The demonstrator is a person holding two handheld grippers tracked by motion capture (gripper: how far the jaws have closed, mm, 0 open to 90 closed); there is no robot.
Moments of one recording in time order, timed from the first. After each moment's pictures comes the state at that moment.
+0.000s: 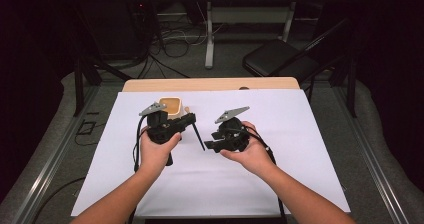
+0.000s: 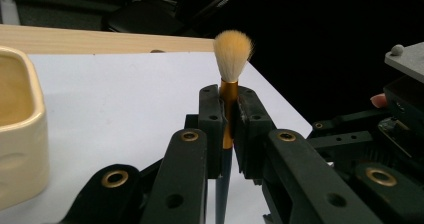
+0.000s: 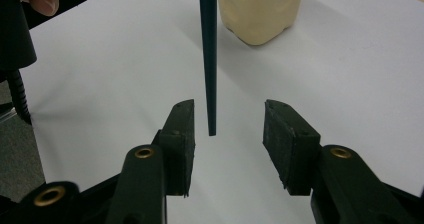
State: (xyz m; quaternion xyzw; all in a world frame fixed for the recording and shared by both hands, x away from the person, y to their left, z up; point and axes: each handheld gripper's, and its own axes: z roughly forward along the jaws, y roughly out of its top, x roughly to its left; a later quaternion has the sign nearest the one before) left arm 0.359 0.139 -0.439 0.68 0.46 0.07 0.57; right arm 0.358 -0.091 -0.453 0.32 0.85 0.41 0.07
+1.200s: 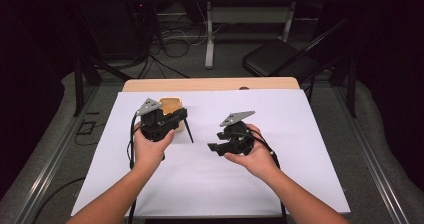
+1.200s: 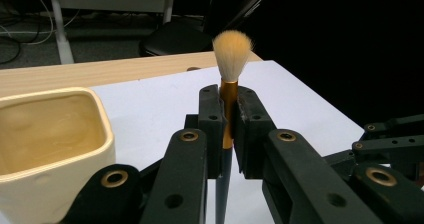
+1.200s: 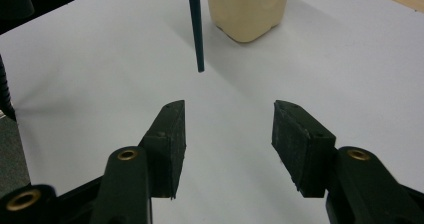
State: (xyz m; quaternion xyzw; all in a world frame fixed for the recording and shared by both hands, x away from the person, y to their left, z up) left arm 0.361 0.151 -0.430 0.69 0.44 0.15 0.55; right arm 0.352 -0.102 -0.459 0.32 0.85 0.41 0.09
